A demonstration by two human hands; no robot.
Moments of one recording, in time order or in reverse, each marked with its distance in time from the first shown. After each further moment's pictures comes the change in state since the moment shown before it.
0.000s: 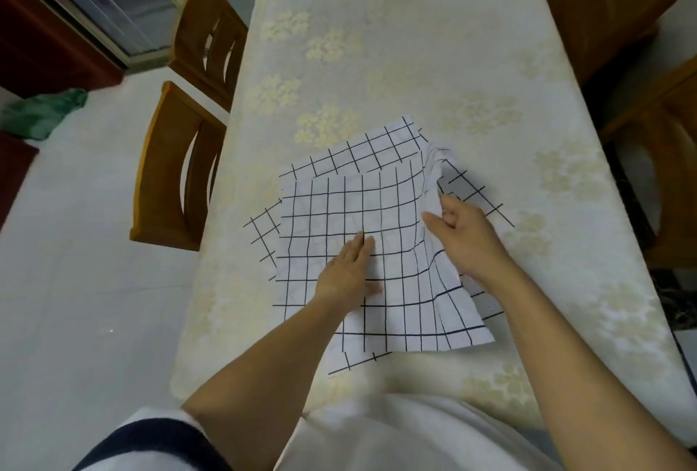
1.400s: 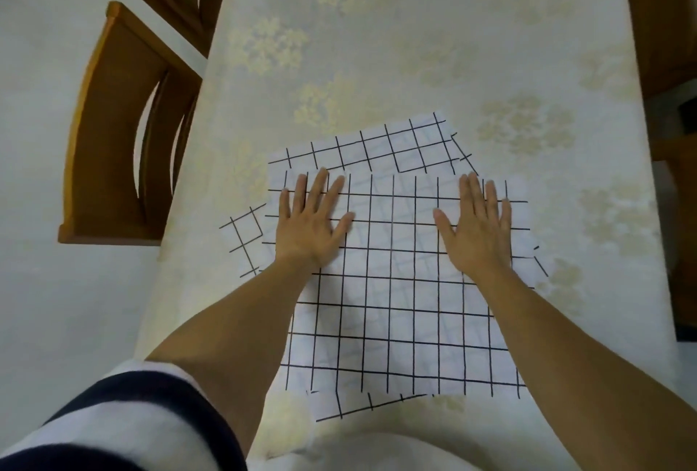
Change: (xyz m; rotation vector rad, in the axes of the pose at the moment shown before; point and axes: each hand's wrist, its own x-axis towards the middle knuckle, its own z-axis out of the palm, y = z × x) left_hand 0.114 -0.093 -0.047 0.056 0.301 -0.072; right_hand 0.144 0.105 0.022 -1.109 0.087 0.129
